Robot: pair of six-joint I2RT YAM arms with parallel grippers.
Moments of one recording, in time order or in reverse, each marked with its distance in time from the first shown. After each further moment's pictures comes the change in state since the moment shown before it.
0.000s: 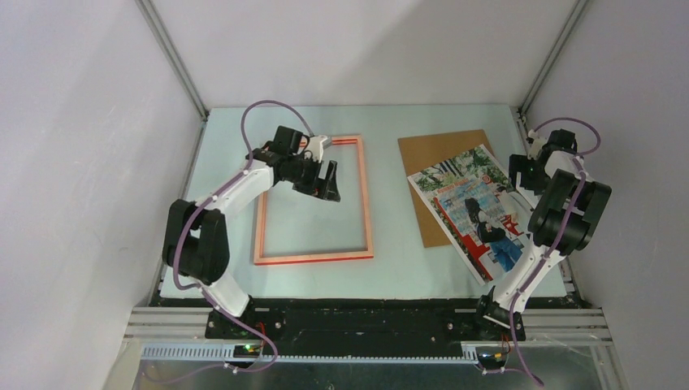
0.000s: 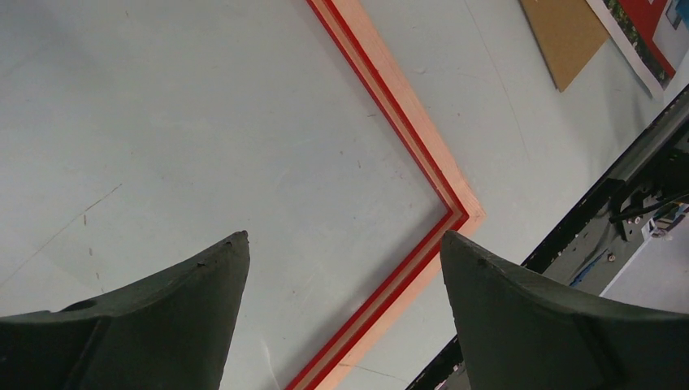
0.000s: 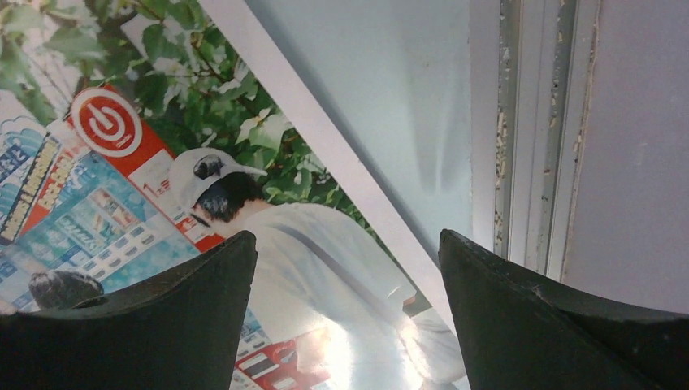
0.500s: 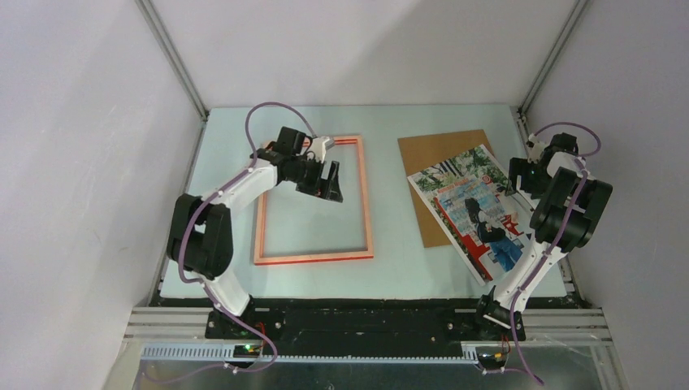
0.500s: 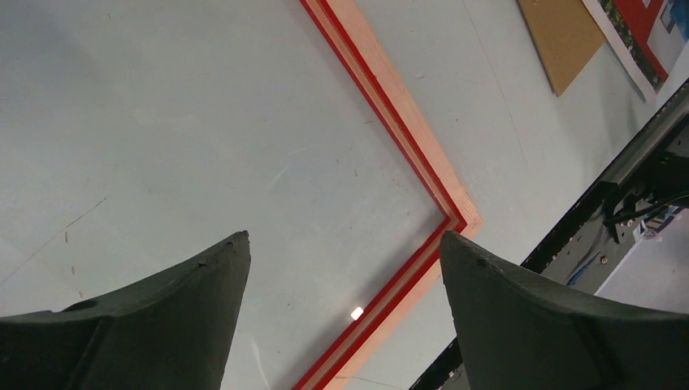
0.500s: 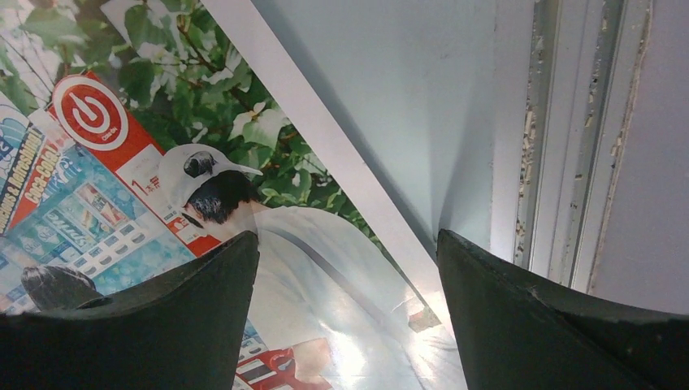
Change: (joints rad) left arm -0.004 0.047 0.001 0.029 0.022 -0.017; right arm -0.026 0.061 0.027 -0.028 -0.058 -0.011
